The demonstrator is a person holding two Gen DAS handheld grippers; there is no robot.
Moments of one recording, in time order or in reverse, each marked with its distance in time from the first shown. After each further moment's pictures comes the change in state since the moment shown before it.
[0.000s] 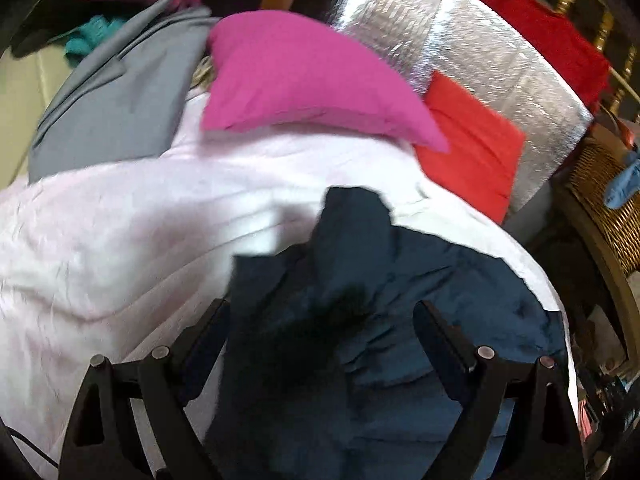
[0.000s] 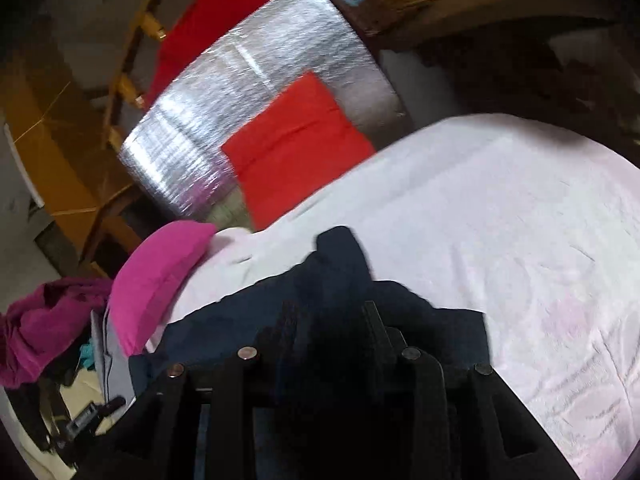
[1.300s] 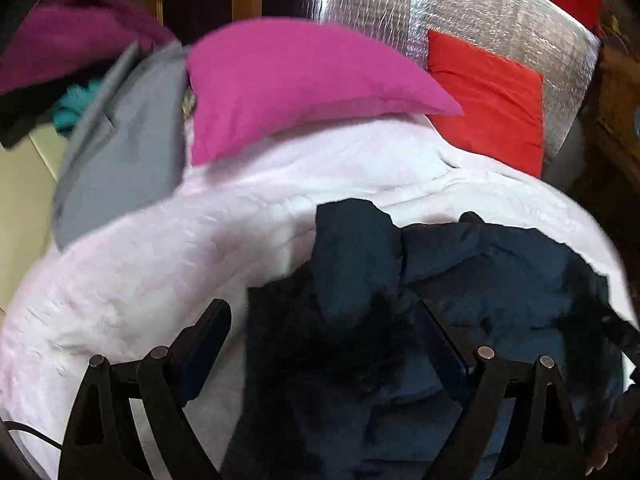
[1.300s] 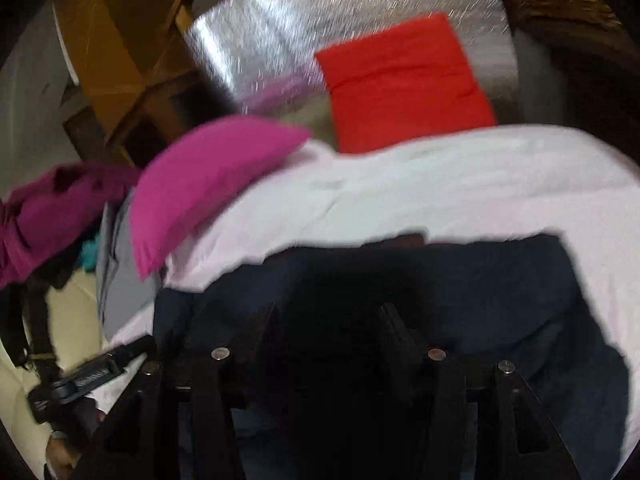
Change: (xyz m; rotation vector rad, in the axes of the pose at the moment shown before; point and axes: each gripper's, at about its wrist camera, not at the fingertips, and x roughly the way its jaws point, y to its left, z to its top) left arm 0.014 -0.045 0.009 0.224 0.029 0.252; right arm 0.109 0.138 -0.037 -0.290 0.285 0.022
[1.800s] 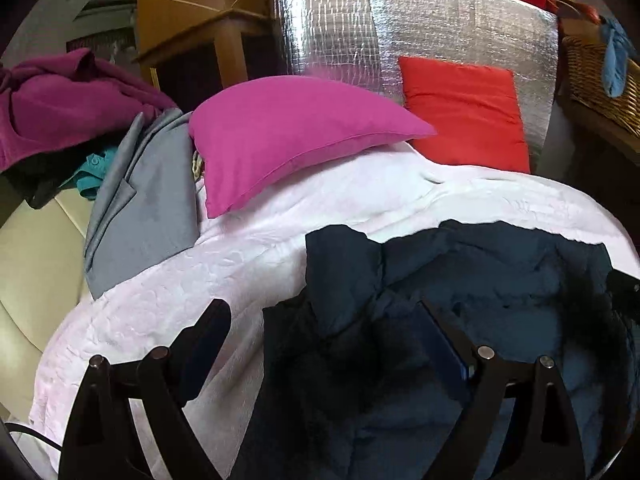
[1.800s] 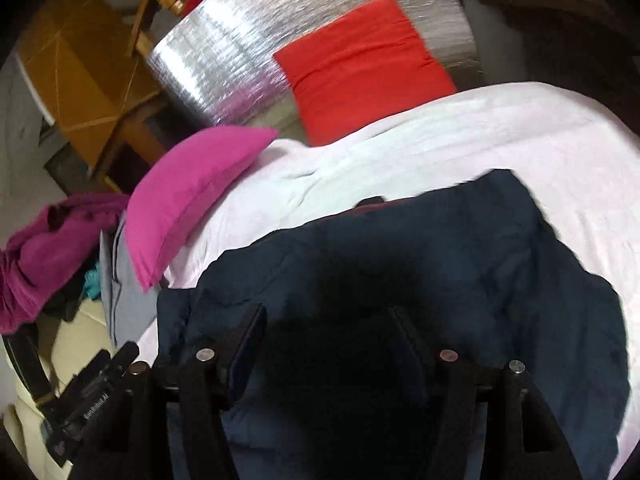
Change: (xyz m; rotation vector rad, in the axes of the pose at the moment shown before) left arm -0.052 -0.021 -0.016 0.130 -0.141 0.045; right arm -0.057 -0.036 -0.014 0.202 -0.048 0.008
